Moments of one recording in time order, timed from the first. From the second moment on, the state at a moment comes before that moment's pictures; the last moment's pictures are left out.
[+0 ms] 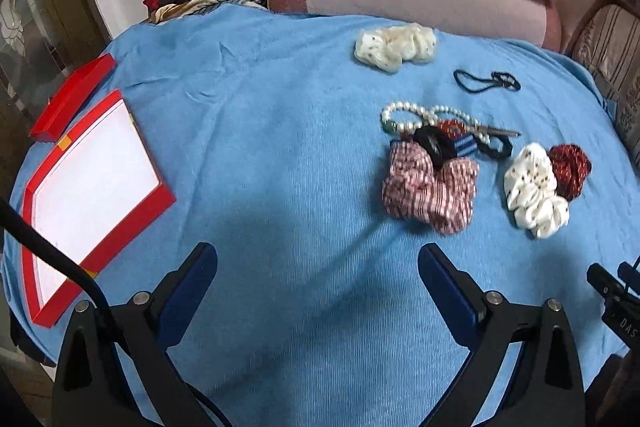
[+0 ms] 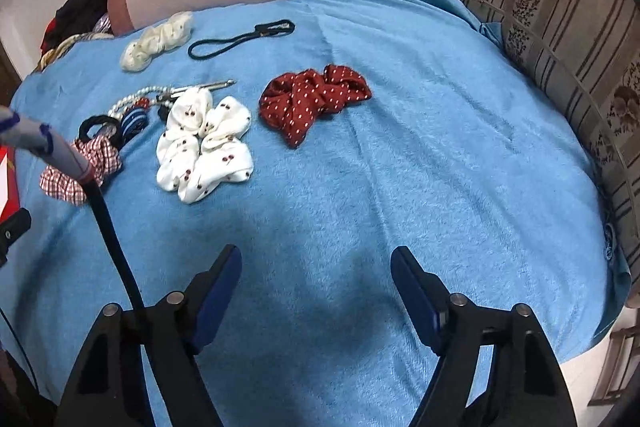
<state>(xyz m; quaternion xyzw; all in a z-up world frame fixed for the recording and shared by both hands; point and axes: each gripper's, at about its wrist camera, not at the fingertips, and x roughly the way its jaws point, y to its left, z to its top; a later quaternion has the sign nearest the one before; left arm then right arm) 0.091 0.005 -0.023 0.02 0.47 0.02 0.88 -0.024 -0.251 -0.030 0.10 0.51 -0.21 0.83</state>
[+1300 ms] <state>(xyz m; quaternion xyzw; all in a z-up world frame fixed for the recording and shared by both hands) 0.167 -0.035 -0.070 -0.10 0.54 -0.17 0.82 0.065 -0.250 -0.069 0.17 0.50 -0.10 0.85</state>
